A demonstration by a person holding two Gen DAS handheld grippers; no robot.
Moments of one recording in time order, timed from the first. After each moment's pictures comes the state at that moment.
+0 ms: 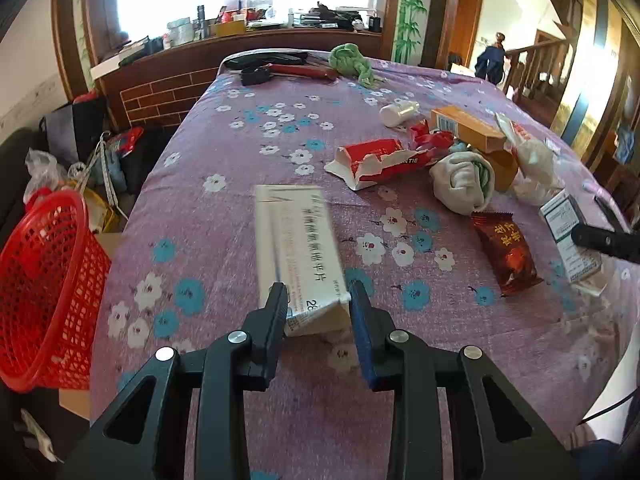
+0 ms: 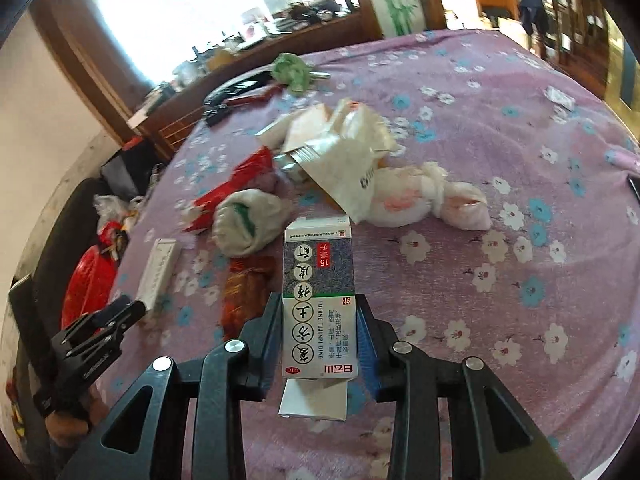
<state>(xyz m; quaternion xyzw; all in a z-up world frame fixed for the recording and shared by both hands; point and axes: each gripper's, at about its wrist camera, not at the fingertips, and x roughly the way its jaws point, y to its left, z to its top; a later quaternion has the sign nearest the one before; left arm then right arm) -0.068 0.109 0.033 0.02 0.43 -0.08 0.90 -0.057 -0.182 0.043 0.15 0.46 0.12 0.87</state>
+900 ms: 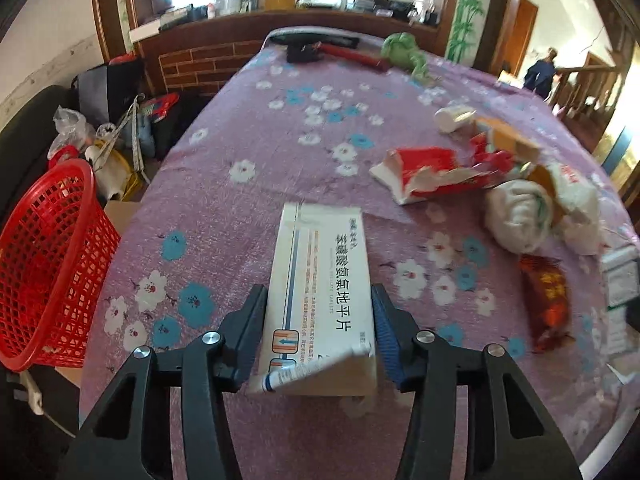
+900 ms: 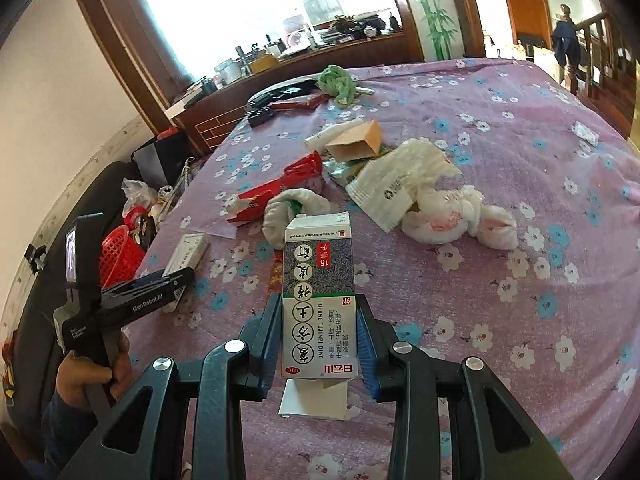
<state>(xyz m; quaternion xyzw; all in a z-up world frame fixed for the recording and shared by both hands) -0.042 0.110 0.027 -0.02 0.45 -0.01 0.89 -0.072 -0.164 0.056 0.12 0.42 0.16 0.88</state>
